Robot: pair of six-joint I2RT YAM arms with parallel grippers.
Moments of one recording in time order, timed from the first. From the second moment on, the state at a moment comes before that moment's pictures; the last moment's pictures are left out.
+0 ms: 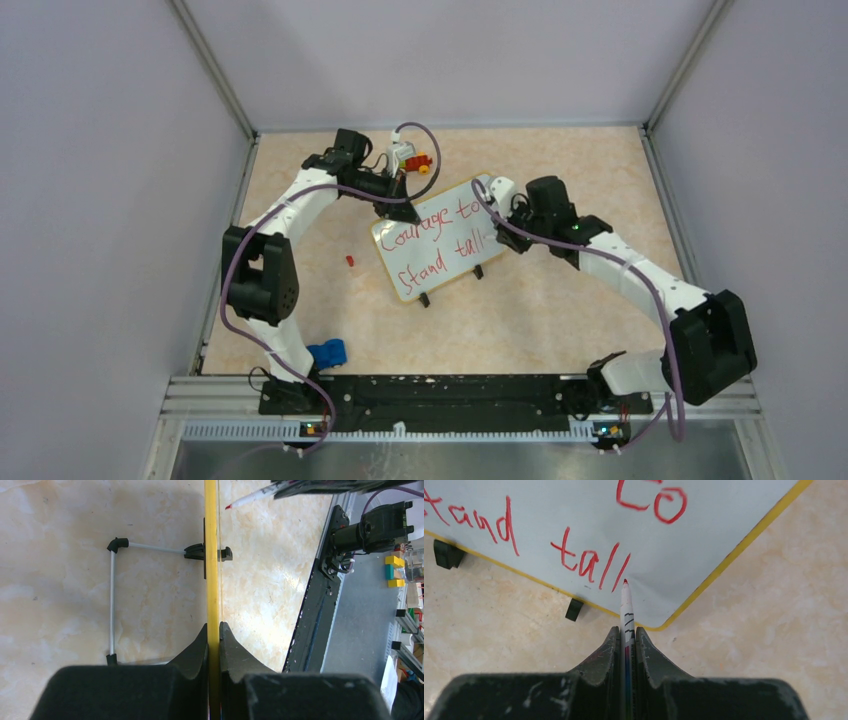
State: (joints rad) left arm -0.27 1.81 1.49 -0.73 0.97 0.26; right arm 0.49 1.33 0.92 -0.33 -0.24 -0.39
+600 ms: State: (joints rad) left arm -0.27 1.81 1.49 -0.72 0.97 0.26; right arm 0.41 1.27 0.93 -0.37 -0.32 -0.35
